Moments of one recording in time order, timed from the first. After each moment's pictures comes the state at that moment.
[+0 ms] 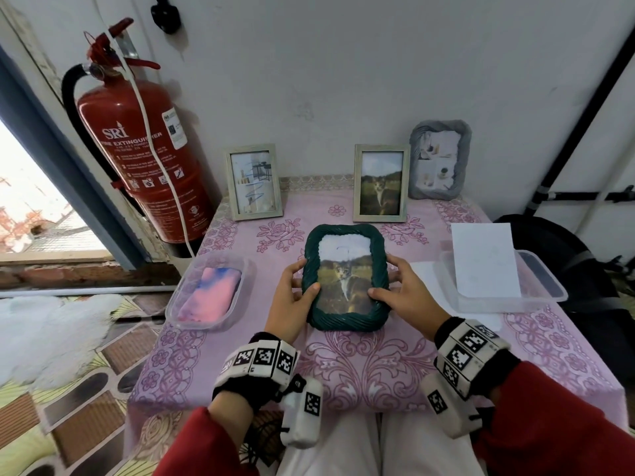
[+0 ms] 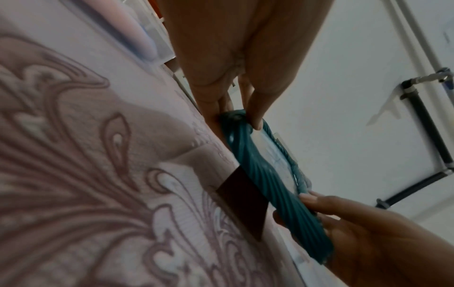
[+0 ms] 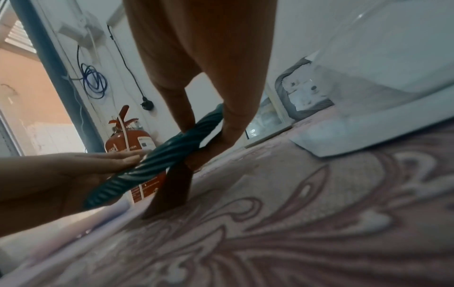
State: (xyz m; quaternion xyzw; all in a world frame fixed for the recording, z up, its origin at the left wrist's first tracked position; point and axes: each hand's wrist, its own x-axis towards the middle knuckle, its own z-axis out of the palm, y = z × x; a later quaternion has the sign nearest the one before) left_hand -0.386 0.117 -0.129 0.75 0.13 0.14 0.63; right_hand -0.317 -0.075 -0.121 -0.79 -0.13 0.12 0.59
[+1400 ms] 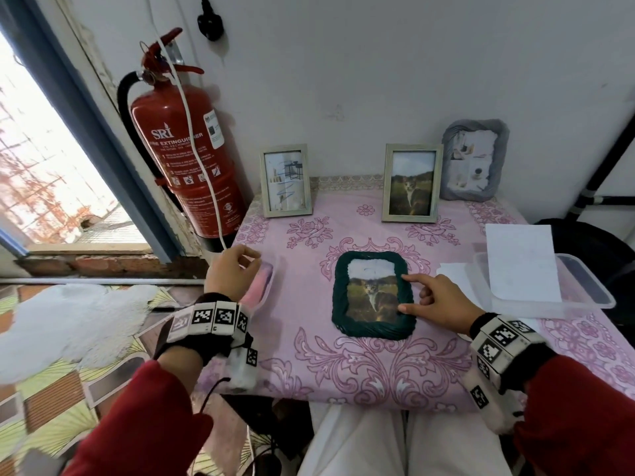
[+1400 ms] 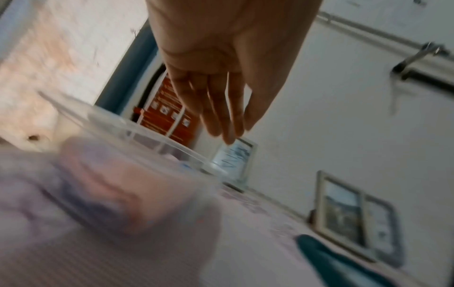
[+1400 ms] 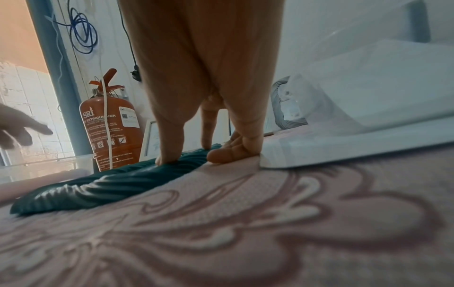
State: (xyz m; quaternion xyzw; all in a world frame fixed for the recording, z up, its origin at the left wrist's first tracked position) left_hand -0.409 0.245 -0.082 0.90 0.27 0.17 0.30; right_hand -0.301 -0.089 -0.133 -0.89 -0.21 0.12 0.38
